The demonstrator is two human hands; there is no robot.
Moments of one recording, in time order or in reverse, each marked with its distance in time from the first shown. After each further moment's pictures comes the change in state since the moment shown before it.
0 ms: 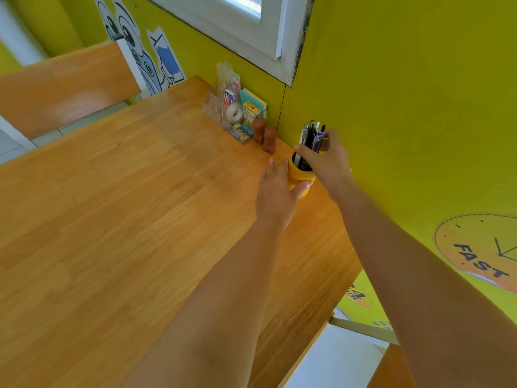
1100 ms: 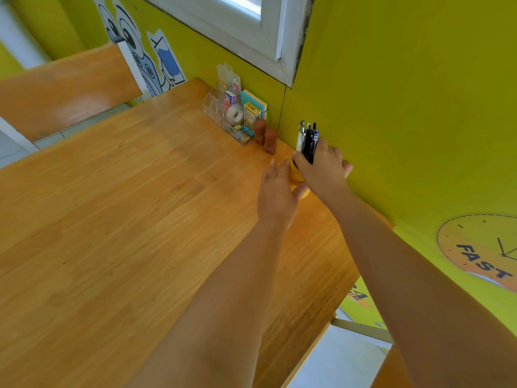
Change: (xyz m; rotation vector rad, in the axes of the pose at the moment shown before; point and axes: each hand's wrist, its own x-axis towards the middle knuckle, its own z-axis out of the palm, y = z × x) left_hand 0.006 -0.009 0.009 0.021 0.047 0.086; right_hand -0.006 0.005 0.009 -0.438 0.017 -0.137
